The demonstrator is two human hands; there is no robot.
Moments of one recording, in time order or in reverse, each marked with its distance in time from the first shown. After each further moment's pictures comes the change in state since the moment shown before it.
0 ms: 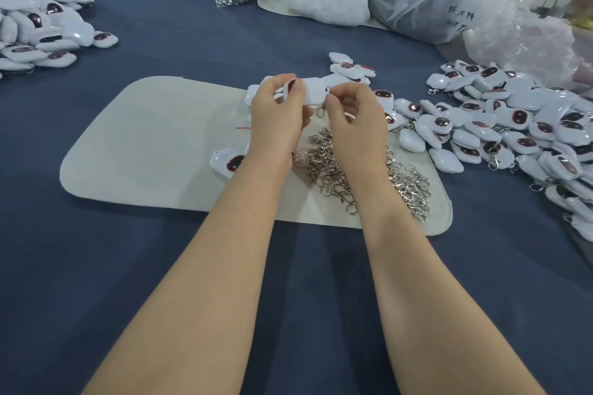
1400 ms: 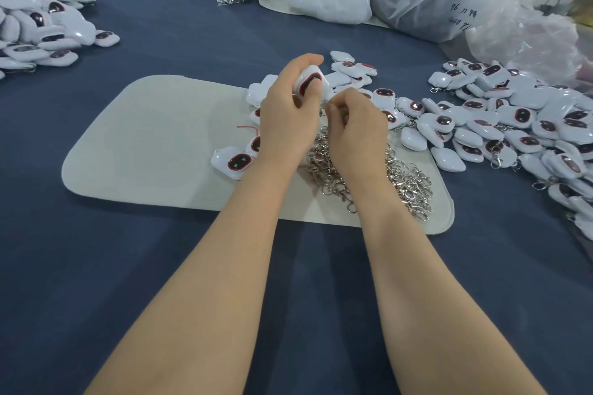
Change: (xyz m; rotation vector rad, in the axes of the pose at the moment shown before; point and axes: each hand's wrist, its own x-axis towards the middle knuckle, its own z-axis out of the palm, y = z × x) left_hand -0.004 -0.004 0.001 0.367 -0.079 0.410; right_hand -0.001 0.008 -0.003 -0.355 -0.023 -0.171
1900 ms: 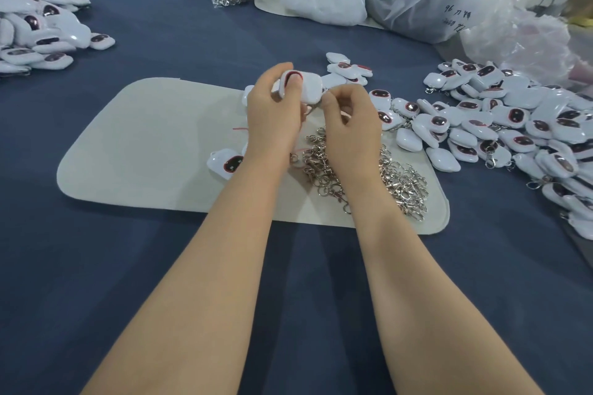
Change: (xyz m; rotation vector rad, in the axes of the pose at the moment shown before) left_hand 0.005 0.005 -0.004 -0.260 0.101 -0.311; right_hand -0.001 -0.011 0.002 0.373 0.041 0.175
